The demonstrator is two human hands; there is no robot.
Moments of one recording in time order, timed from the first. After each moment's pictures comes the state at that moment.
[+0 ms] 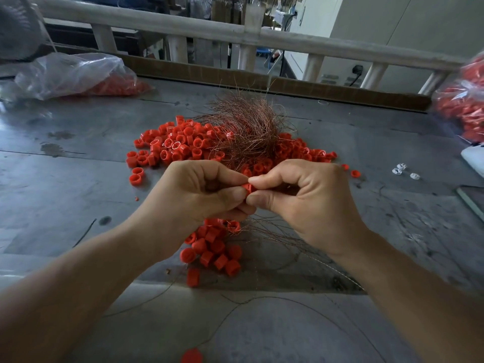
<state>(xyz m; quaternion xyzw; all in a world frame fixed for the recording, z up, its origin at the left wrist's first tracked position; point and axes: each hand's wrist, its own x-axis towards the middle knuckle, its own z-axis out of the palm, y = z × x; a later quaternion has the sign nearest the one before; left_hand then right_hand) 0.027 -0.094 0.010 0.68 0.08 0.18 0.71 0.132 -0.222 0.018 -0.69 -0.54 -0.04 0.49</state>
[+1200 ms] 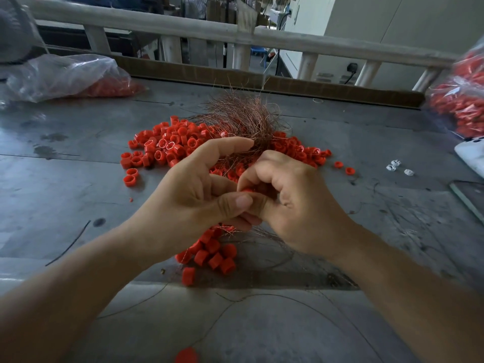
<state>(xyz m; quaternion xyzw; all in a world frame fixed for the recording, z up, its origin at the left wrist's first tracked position) 0.024 -0.099 0.012 0.70 -0.04 0.17 0.69 0.127 -0.223 0.024 -0.70 -0.59 0.02 0.40</state>
